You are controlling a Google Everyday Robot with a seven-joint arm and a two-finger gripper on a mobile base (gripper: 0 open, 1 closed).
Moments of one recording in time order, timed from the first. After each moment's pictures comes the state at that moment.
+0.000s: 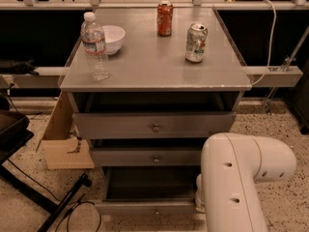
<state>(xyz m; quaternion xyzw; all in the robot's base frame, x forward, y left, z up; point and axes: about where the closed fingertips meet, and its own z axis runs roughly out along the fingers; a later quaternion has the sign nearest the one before) 0.478 -0.222 0.165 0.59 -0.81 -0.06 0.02</state>
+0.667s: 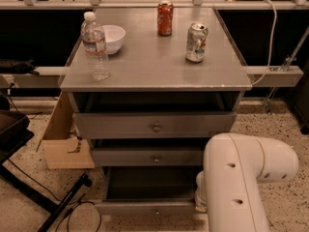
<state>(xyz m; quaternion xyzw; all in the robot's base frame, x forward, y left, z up) 0.481 -0.221 0.170 0.59 -0.81 -0.06 0.02</state>
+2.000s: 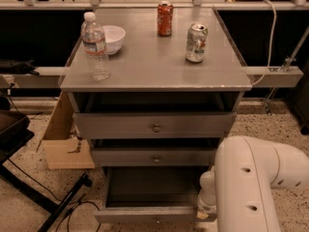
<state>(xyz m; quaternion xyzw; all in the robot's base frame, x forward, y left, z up) 0.458 -0.221 0.182 0.57 -0.81 -0.10 0.03</state>
